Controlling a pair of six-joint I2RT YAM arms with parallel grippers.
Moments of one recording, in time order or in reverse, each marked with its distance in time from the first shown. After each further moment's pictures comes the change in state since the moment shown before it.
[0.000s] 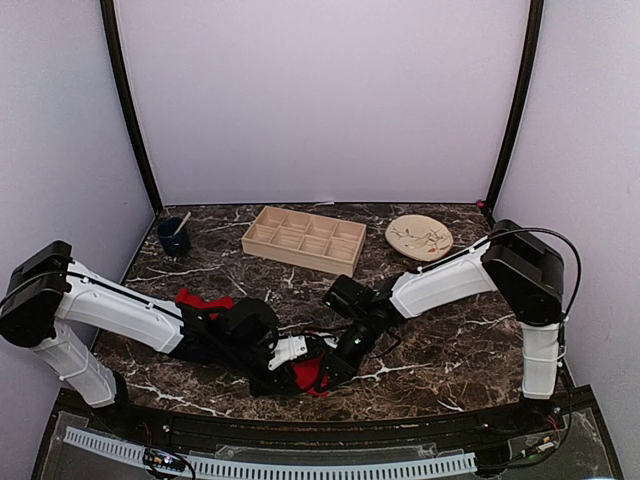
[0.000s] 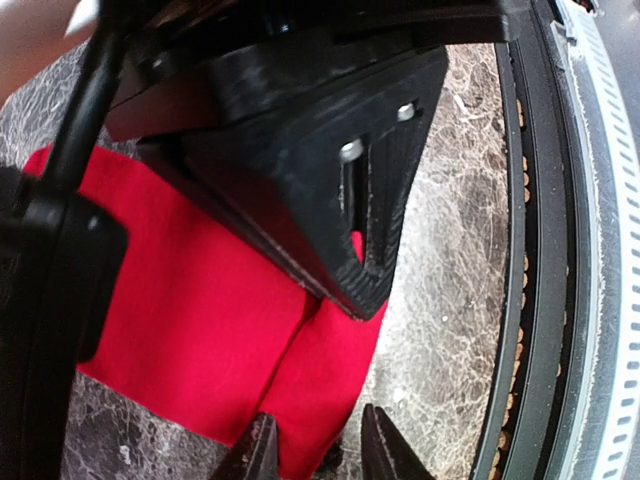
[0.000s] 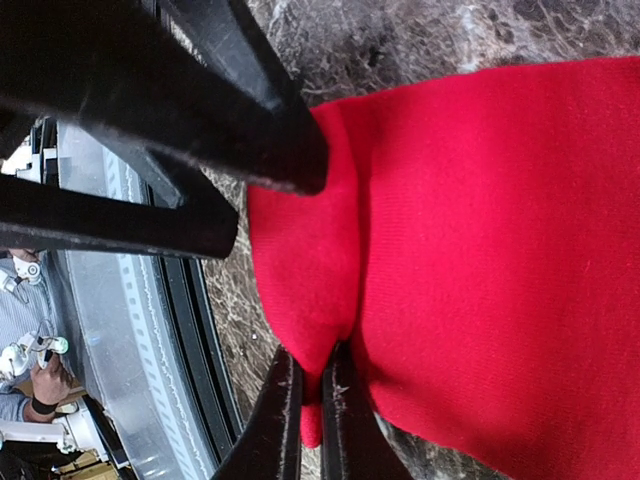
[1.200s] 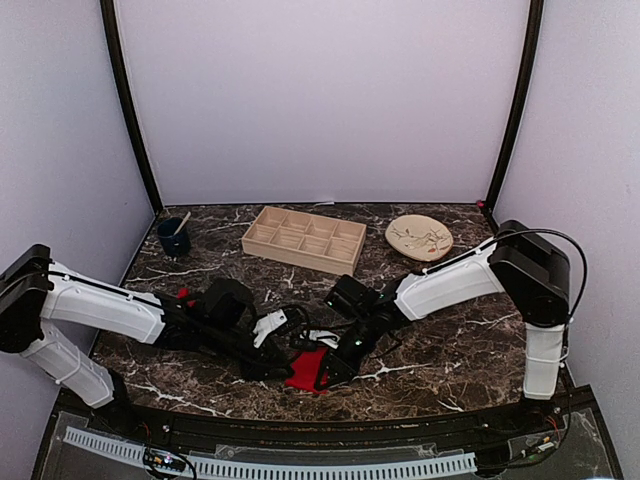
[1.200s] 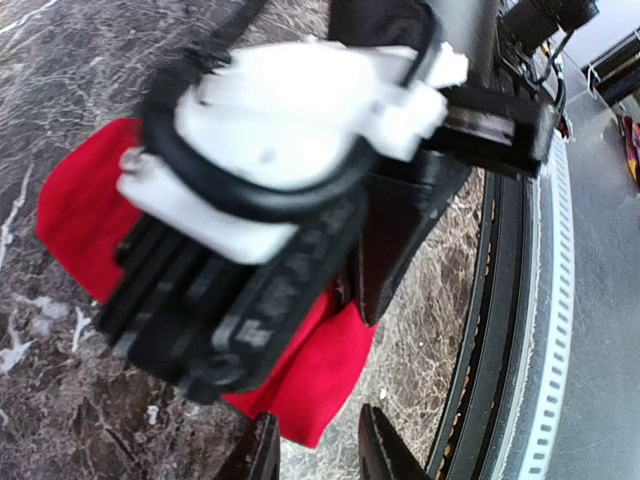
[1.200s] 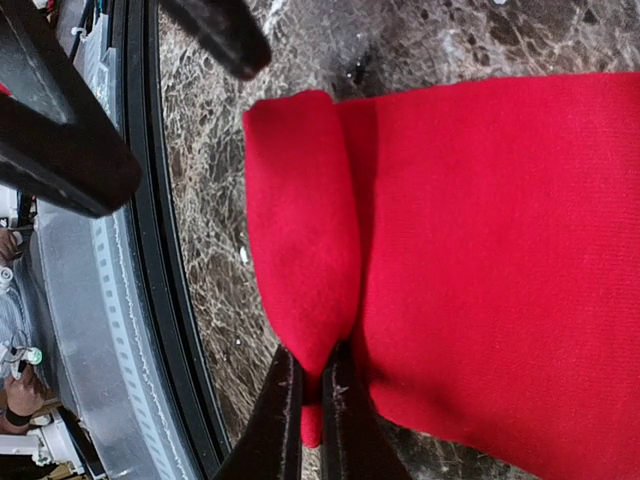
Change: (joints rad) left arm 0.156 -0.110 -0.072 0.071 0.170 -0.225; right arm 0.007 -0.037 -0.037 0.057 0.069 -0.006
